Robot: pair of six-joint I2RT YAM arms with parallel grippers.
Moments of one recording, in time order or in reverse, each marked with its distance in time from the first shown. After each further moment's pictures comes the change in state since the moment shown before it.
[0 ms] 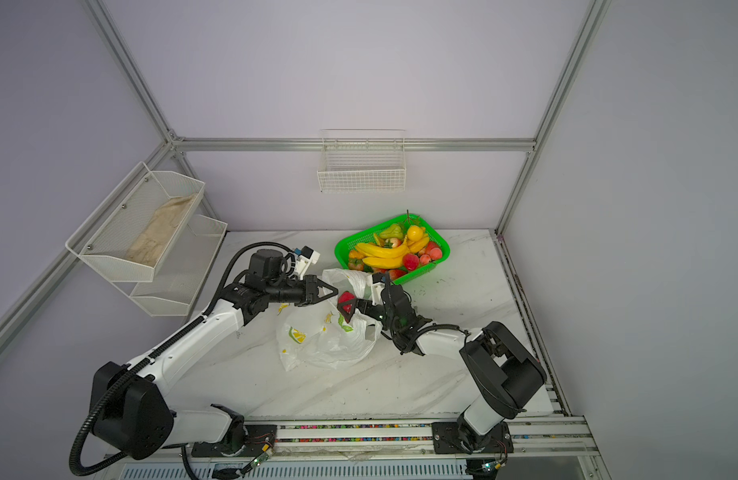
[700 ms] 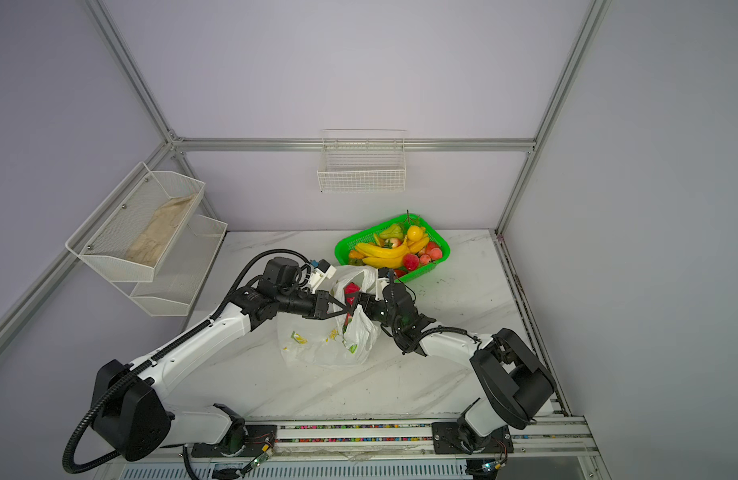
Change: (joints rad) left arm -0.124 0.000 0.004 -0.116 0.008 0.093; right arm 0.000 -0.038 0.013 -0.007 0.131 0.047
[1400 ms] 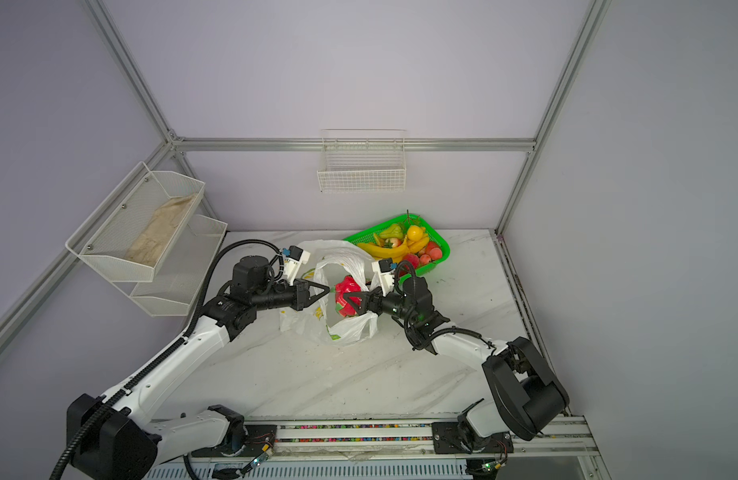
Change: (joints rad) left arm 0.107 -0.151 -0.088 0.166 -0.108 0.097; right arm -0.102 -0.103 -0.038 0.150 -0.299 -0.363
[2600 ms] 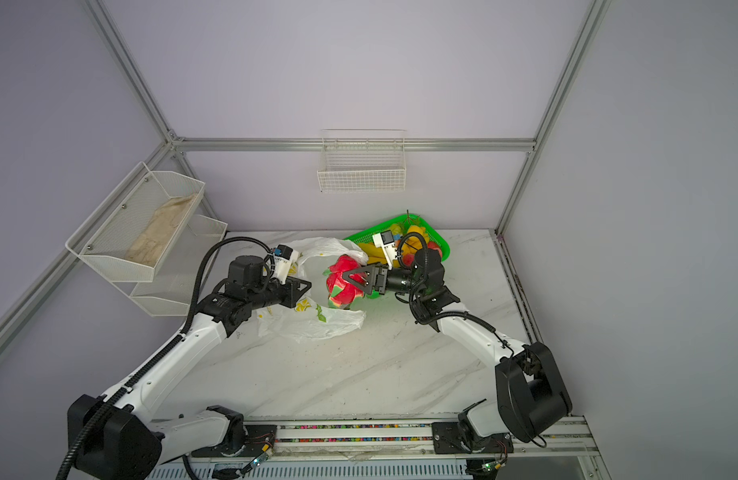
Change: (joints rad) left arm 0.083 0.003 0.012 -0.113 -0.274 0.246; right arm -0.098 -0.010 0.254 -0.044 -0.417 0.410
